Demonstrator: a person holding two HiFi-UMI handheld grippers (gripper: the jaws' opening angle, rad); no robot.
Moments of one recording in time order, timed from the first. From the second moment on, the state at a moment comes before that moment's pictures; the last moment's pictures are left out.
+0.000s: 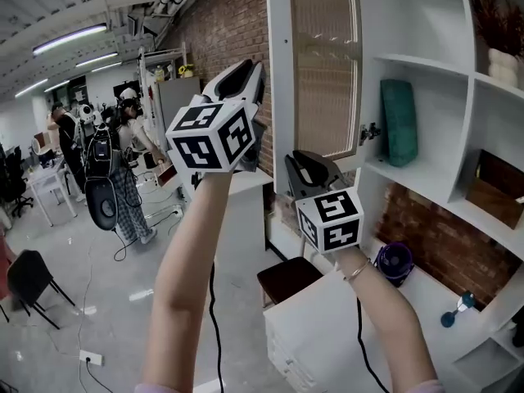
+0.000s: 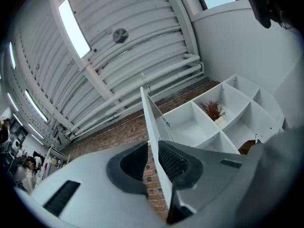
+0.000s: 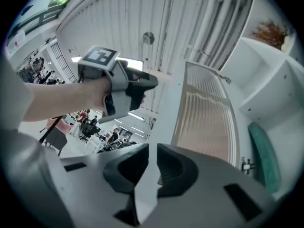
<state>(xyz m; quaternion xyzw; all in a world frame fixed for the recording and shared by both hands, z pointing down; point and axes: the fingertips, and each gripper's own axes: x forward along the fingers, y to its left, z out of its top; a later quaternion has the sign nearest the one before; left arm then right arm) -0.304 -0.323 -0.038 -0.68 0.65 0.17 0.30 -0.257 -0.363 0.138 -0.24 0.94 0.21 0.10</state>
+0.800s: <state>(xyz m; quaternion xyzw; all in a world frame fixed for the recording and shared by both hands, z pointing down) -0.305 -0.291 0.123 -0.70 0.66 0.13 0.22 -0.264 -0.364 0.170 -0.23 0.95 0.15 0.13</state>
